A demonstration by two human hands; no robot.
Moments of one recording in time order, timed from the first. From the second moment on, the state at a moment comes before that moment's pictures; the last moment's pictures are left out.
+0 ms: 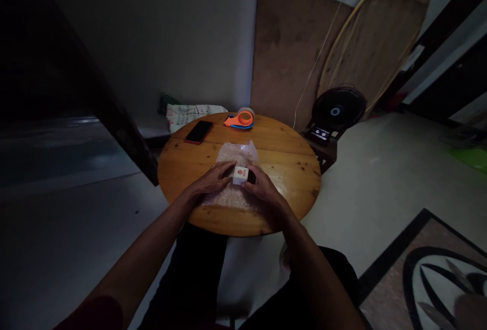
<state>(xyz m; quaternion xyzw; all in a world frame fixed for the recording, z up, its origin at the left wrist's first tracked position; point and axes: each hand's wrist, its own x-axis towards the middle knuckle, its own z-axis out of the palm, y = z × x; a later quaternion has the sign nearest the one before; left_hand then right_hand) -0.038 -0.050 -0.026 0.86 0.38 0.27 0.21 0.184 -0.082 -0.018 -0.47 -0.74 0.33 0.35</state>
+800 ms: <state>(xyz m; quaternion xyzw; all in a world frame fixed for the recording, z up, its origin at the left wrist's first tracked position) -0.036 -0.049 -0.028 0.84 0.40 0.28 0.24 0.179 -0.087 -0.013 -0.47 -0.76 0.28 0.35</state>
